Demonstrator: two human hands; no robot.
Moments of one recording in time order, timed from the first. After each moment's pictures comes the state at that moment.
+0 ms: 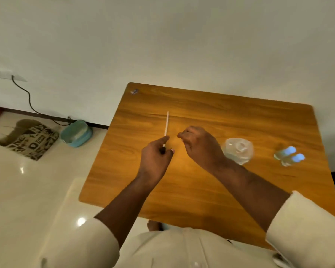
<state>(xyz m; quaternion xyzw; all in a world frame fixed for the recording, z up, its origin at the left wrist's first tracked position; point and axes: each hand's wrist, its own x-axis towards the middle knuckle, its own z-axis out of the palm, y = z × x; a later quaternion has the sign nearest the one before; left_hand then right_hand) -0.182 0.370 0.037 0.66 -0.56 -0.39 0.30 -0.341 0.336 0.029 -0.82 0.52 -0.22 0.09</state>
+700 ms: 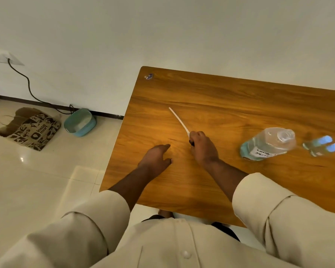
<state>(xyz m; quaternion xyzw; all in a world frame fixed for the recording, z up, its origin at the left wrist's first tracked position) -0.066 0.350 -0.055 0.62 -0.68 -0.39 0.01 -0.251 0.329 -0.081 -0.70 0.68 -0.10 0.19</state>
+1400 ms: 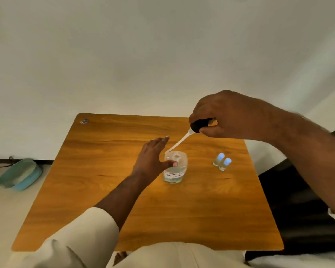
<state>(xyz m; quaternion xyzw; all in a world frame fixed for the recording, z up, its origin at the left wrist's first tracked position) -0.314 0.350 0.054 0.52 -0.79 -0.28 0.18 -0.505 0.383 0.265 -0.87 0.48 0.00 0.06</state>
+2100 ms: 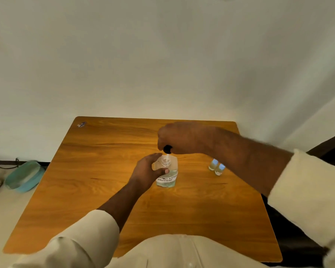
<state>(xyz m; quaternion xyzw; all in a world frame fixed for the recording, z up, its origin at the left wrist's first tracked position) -0.339 0.351 0.006 0.56 -0.67 -0.43 0.21 -0.489 0.341 0.182 -0.91 0.39 0.15 0.04</state>
